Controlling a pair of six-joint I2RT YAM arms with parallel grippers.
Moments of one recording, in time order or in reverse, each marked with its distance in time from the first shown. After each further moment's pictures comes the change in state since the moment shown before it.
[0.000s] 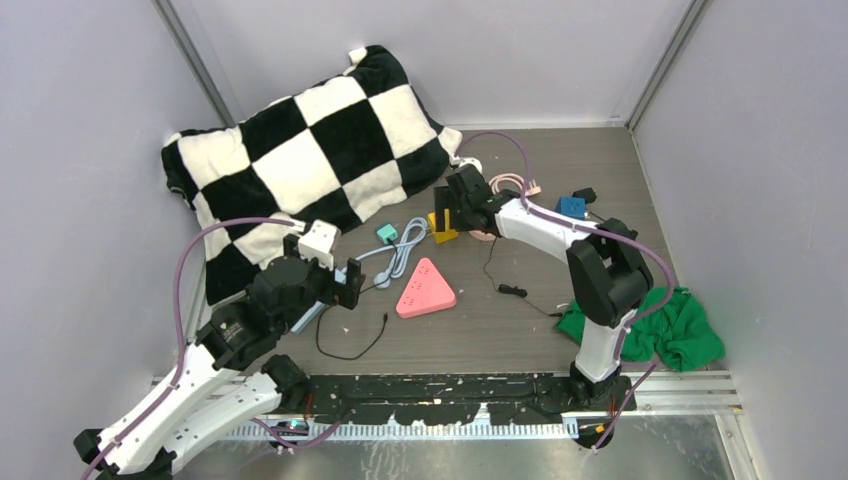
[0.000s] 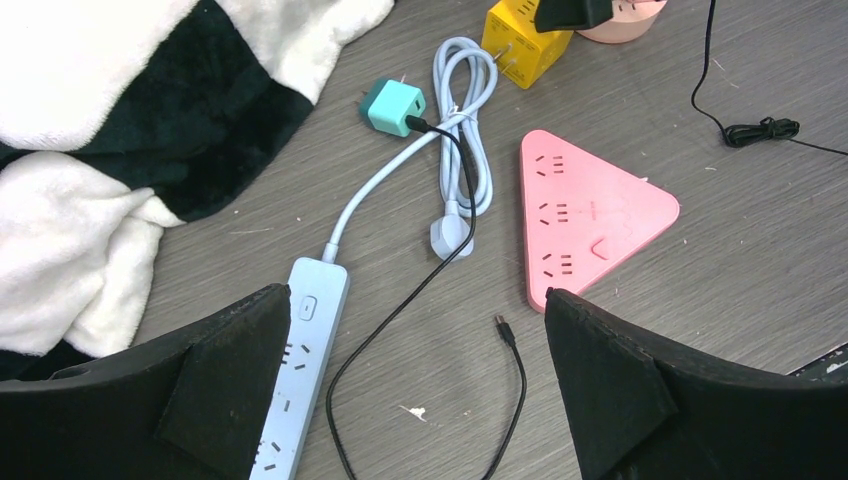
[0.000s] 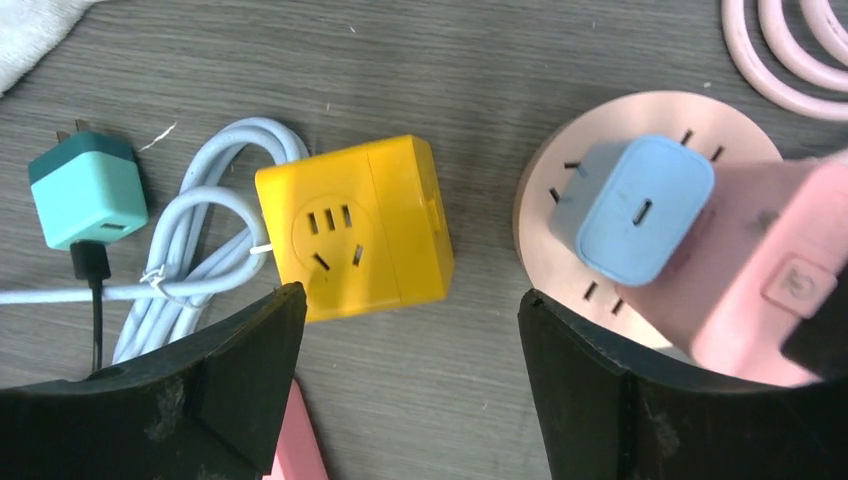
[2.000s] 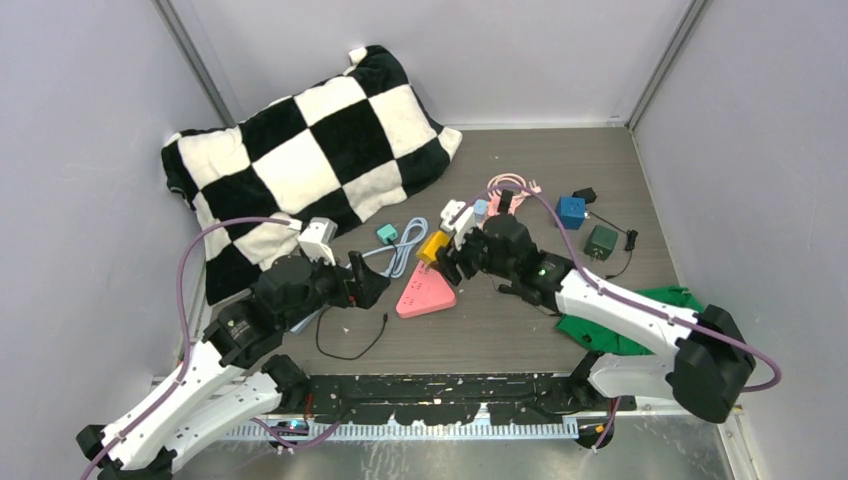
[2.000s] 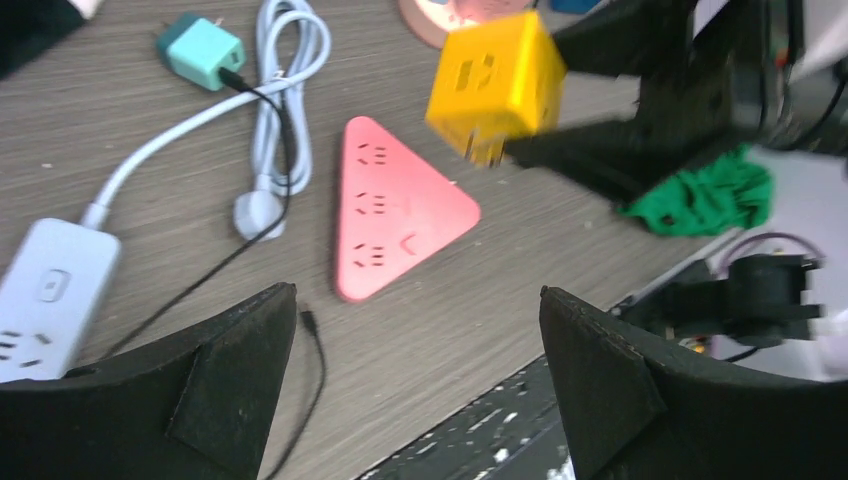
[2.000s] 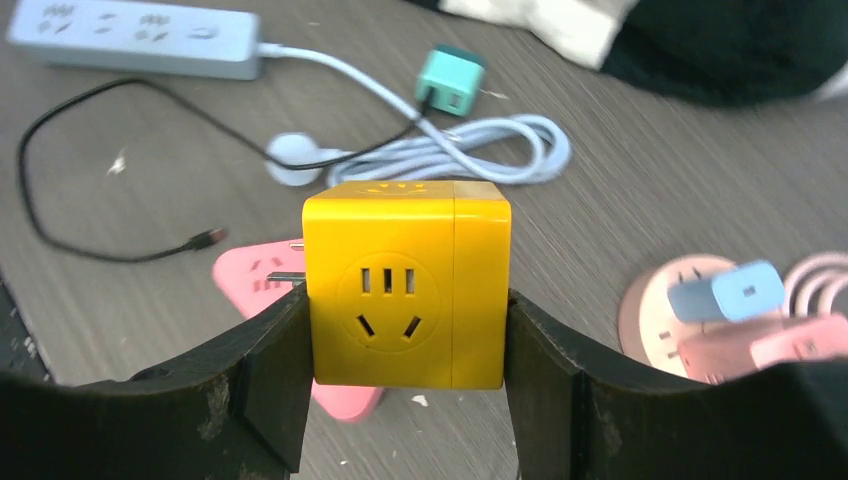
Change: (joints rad) left arm 0.000 0.024 -0.031 0.071 0.196 -0.389; right arm 0.143 -0.568 -0.463 0.304 -0.319 -0.523
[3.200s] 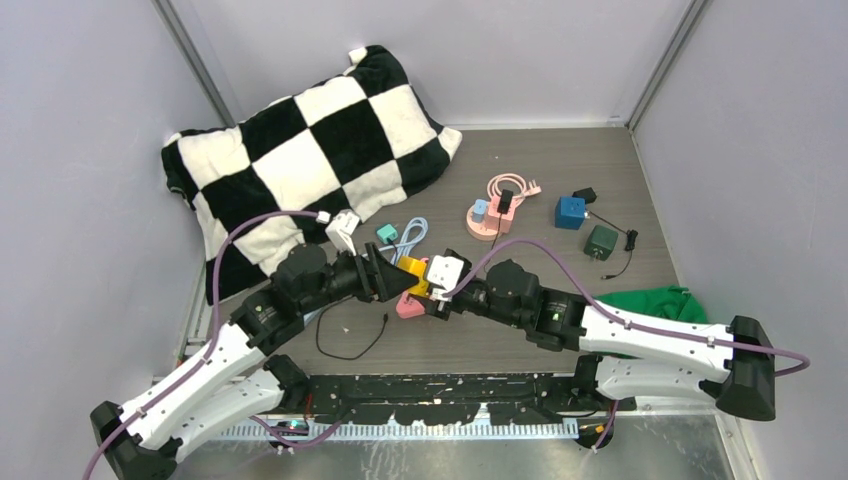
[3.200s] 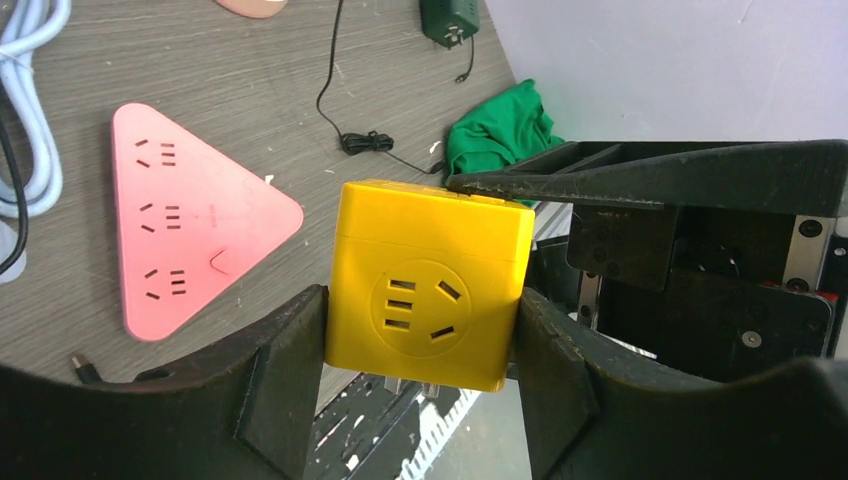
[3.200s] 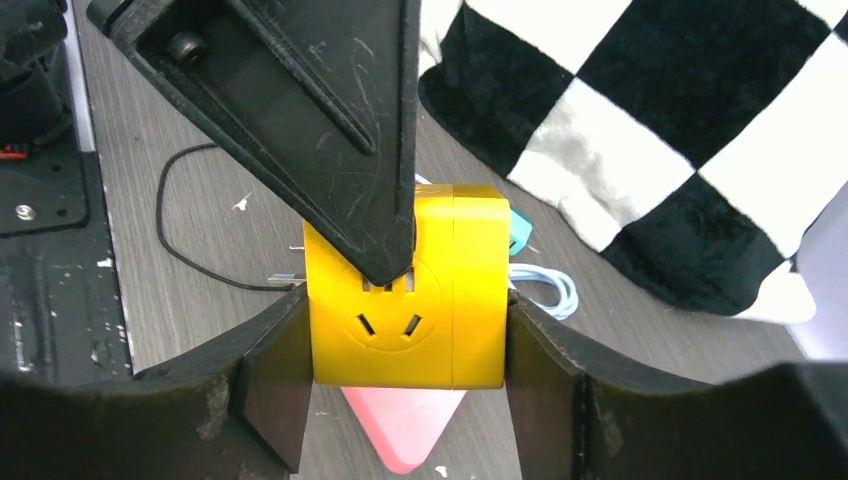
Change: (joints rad) left arm 0.010 0.110 -0.055 0.301 0.318 -0.256; right arm 0.417 -0.219 -0.077 0.108 0.192 -0.254
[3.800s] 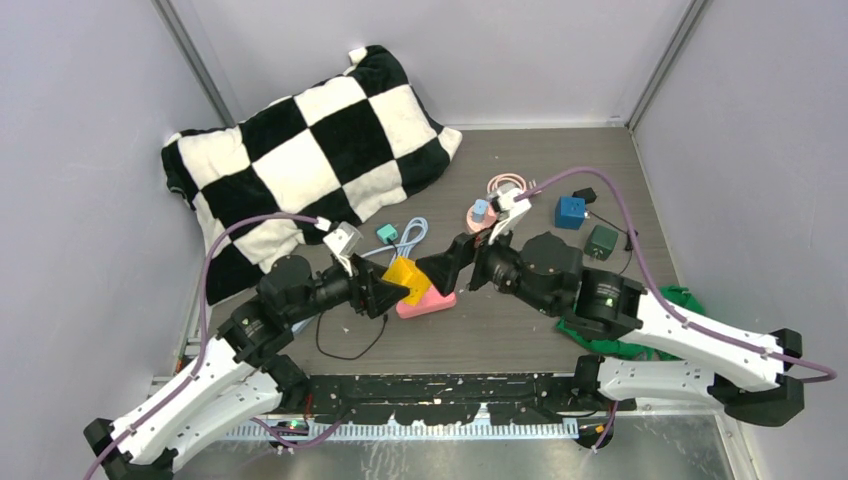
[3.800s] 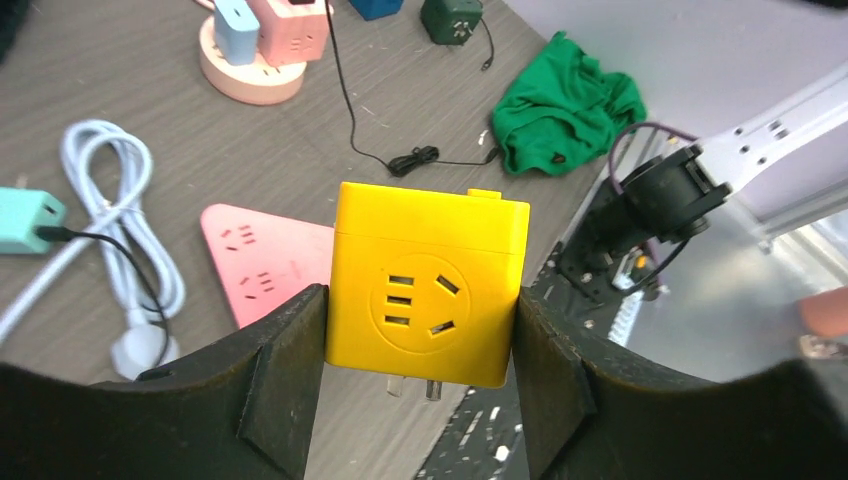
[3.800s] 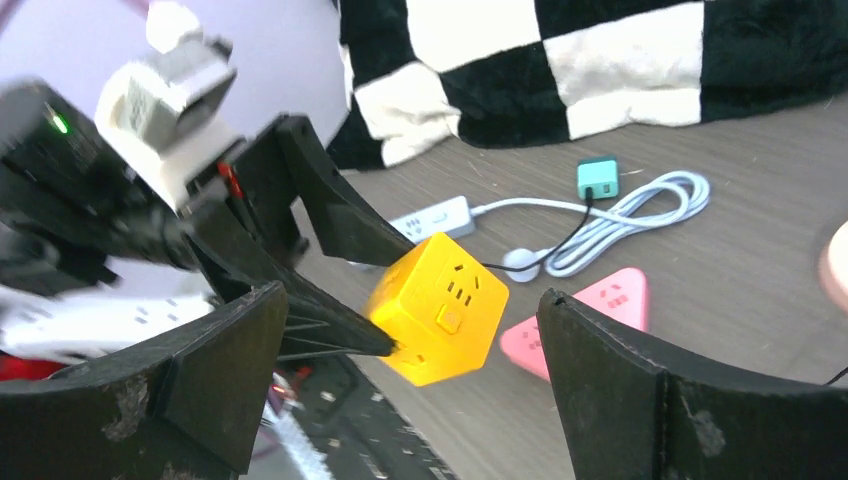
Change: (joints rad) left arm -0.003 -0.103 -0.039 0.034 0.052 0.400; right arm 0.005 -0.060 0.317 -0.367 0.233 0.789
